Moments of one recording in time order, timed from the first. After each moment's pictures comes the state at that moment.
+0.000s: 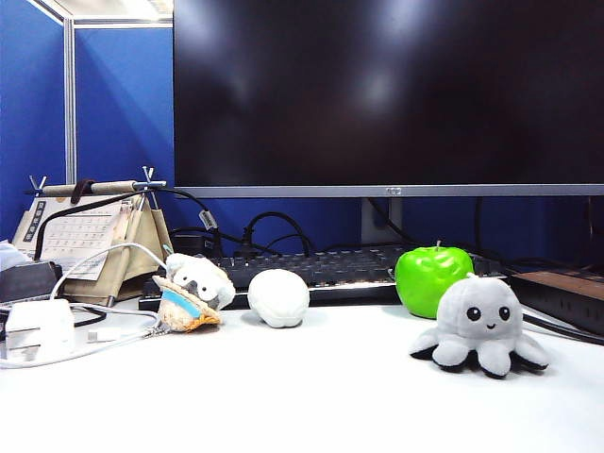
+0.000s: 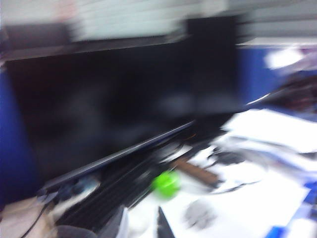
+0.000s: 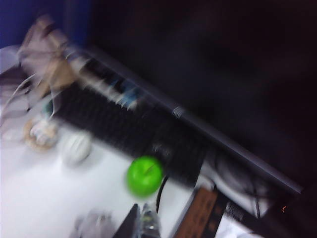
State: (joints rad) left arm -0.54 0.32 1.47 -1.08 0.23 0.07; right arm 1.35 0.56 1.23 -1.03 0.87 -0.01
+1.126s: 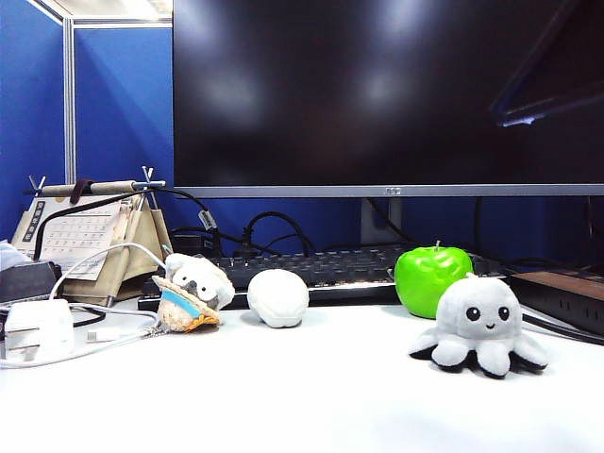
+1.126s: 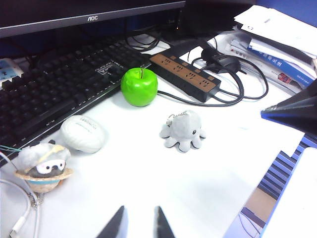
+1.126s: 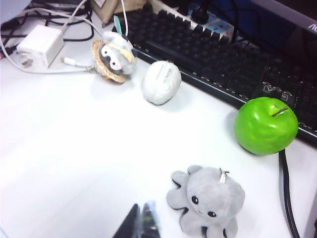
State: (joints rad) left arm -0.54 0.36 0.54 -0.47 0.36 -0.02; right arm 1.35 0.56 0.40 -0.33 0.71 0.13
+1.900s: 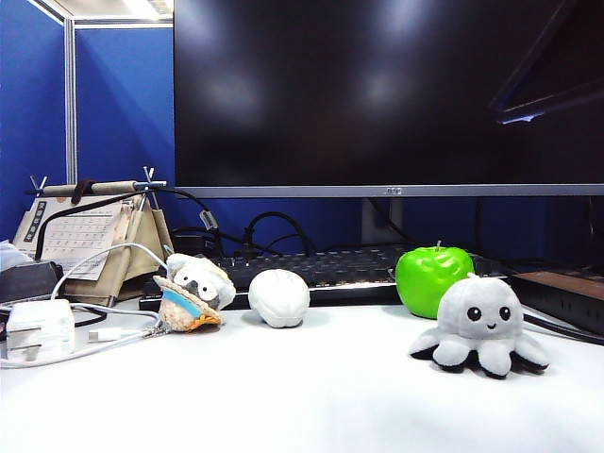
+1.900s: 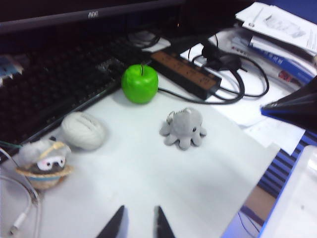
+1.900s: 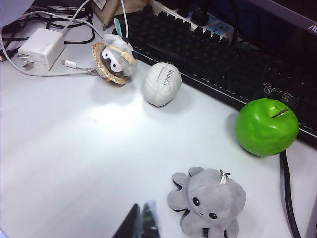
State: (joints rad) left arm -0.53 0.34 0.54 -0.48 0.36 -0.02; right arm 1.35 0.56 0.40 -0.33 0.71 0.13
